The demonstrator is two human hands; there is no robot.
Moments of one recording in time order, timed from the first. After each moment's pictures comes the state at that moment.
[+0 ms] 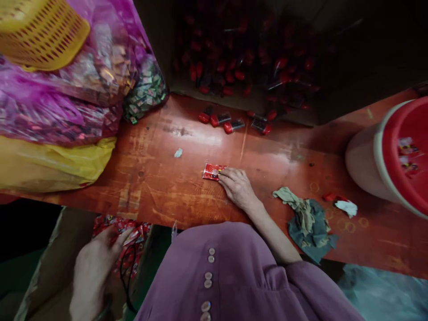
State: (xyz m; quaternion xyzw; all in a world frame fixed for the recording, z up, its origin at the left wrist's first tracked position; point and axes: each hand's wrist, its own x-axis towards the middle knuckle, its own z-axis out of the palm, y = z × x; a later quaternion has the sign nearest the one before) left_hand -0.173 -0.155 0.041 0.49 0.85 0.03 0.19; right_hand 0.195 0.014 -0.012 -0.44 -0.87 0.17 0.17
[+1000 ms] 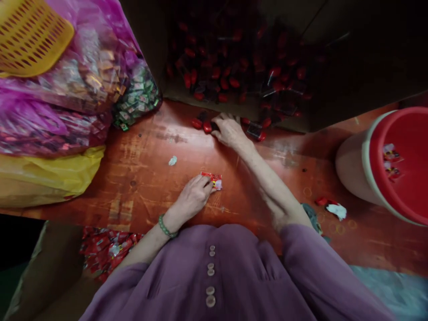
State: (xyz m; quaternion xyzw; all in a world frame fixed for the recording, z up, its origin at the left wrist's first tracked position) left_hand 0.005 0.014 0.000 0.86 0.45 0.19 0.15; right_hand 0.157 0.207 0.014 -0.51 -0.85 0.13 0.04
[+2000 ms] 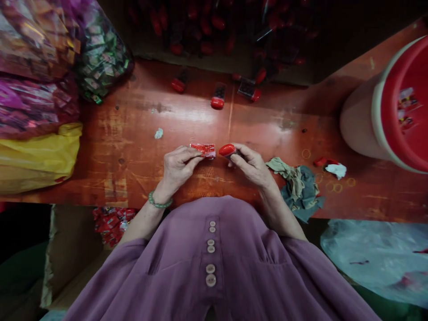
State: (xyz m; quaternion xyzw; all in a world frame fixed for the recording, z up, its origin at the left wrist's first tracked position) left_hand 0.002 0.012 0.007 0.67 0.49 0.44 0.35; right_hand 0.233 0.005 0.029 -0.49 -0.56 0.57 0.36
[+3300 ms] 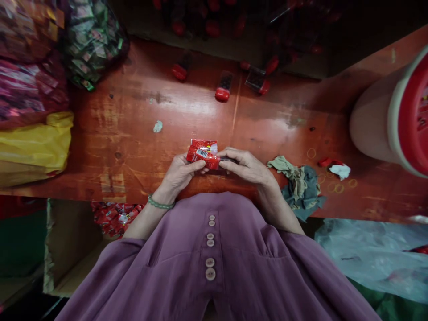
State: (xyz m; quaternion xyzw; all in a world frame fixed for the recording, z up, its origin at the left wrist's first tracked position) left_hand 0.012 -0.006 0.007 0.19 0.47 0.40 0.76; right_hand 0.223 0.021 0.035 -0.39 -0.65 0.62 0.20
